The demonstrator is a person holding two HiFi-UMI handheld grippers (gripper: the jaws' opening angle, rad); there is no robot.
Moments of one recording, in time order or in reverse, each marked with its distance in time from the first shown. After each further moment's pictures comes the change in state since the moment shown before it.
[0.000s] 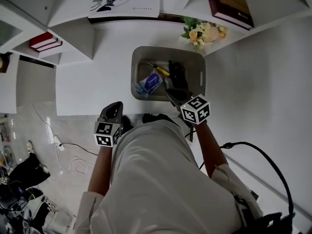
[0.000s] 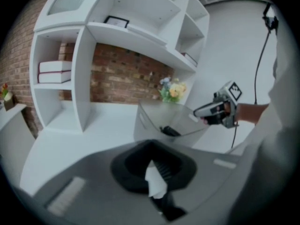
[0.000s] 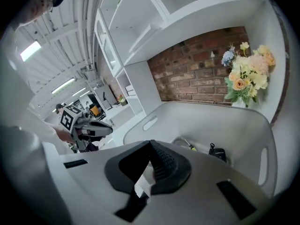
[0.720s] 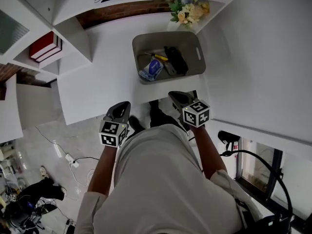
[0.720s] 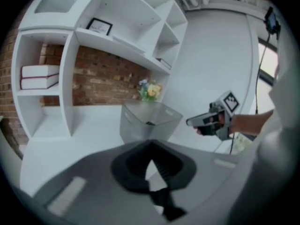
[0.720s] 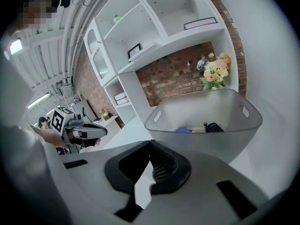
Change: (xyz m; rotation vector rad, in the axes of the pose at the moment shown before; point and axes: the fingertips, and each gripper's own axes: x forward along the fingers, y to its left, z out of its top) left arm -0.072 -0.010 -0.019 0.146 0.001 -0.268; right arm -0.015 0.105 -0.057 0.215 -0.186 -0.265
